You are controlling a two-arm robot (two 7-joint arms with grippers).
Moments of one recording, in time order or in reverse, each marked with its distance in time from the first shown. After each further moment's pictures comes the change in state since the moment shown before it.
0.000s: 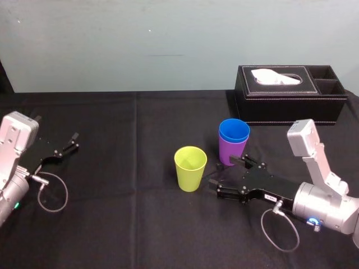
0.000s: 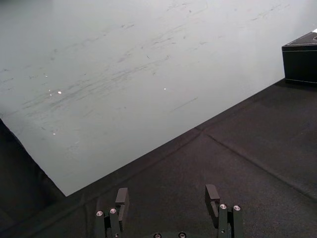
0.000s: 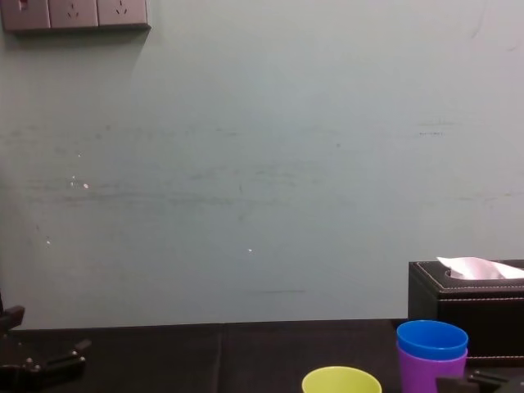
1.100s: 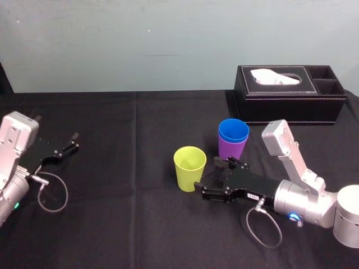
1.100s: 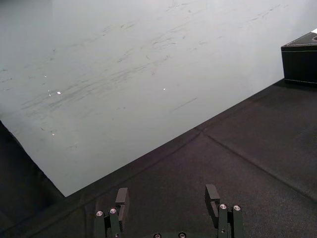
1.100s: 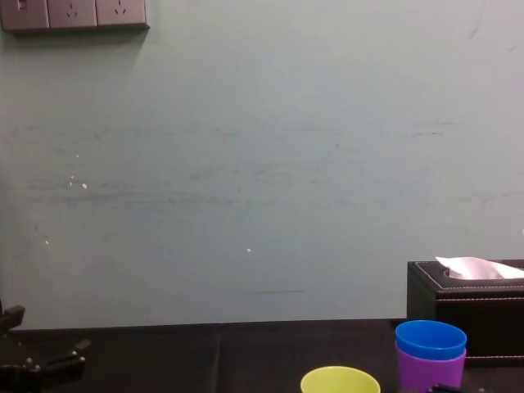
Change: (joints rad) left arm 0.000 0.000 0.000 0.000 0.000 0.000 0.000; right arm 0.087 -0.070 -0.063 0.102 -0.063 0.009 0.019
